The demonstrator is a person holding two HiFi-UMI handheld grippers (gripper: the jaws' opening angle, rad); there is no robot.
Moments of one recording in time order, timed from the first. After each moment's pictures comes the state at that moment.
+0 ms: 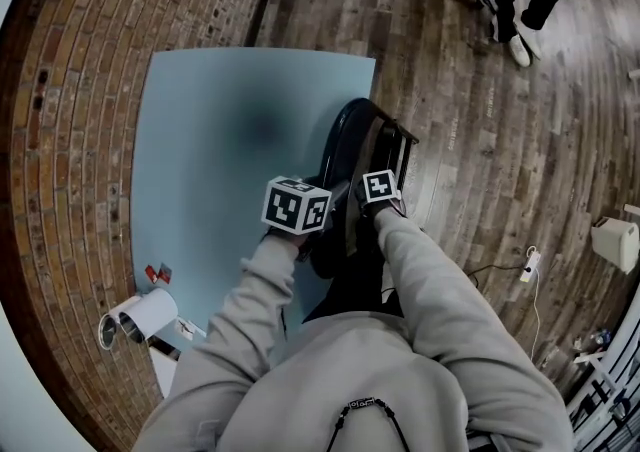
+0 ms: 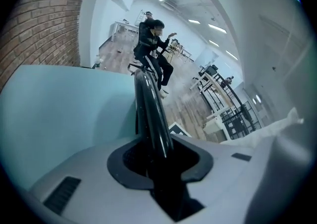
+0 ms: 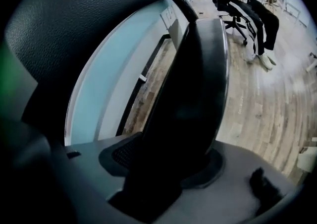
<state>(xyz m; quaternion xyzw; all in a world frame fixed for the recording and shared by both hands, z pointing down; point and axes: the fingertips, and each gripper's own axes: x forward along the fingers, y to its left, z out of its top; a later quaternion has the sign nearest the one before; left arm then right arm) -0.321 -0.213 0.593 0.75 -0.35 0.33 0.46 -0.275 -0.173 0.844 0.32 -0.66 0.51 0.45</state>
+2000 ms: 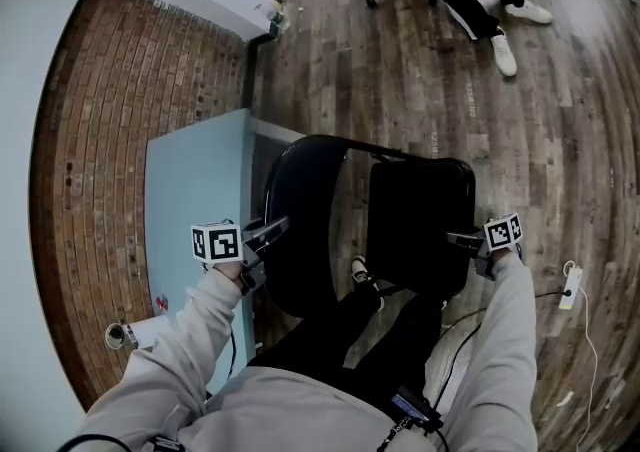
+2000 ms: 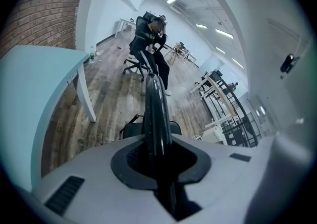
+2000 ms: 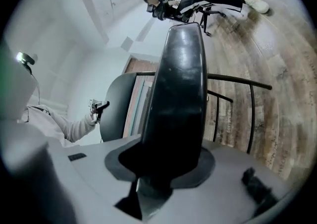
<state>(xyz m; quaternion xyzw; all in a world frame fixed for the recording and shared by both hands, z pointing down) -0.052 -0.176 0.647 0.73 -0.38 0.29 0.48 0.224 -0.081 0.945 0.09 -0.76 0.64 -0.01</state>
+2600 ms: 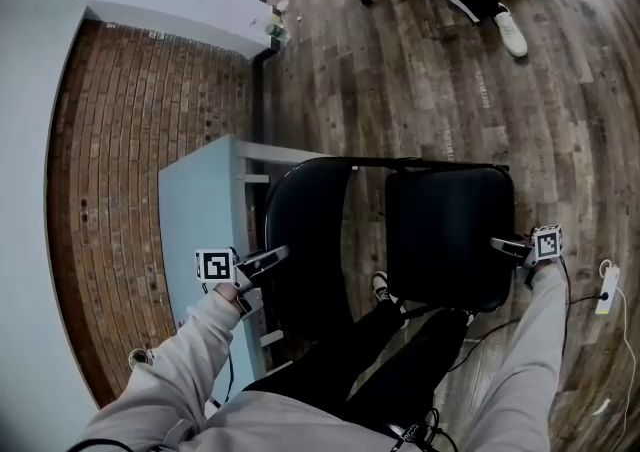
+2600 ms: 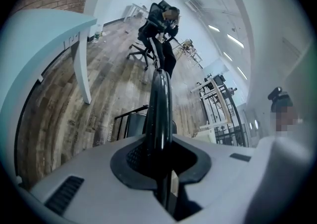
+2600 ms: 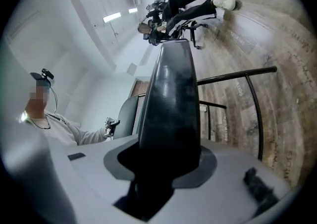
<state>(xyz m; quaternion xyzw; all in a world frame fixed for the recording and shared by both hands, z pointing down) -0.043 -0.168 0.720 0.68 -0.36 0.25 0.59 0.310 -0.076 1.056 0.09 -0.73 0.66 -0.16</state>
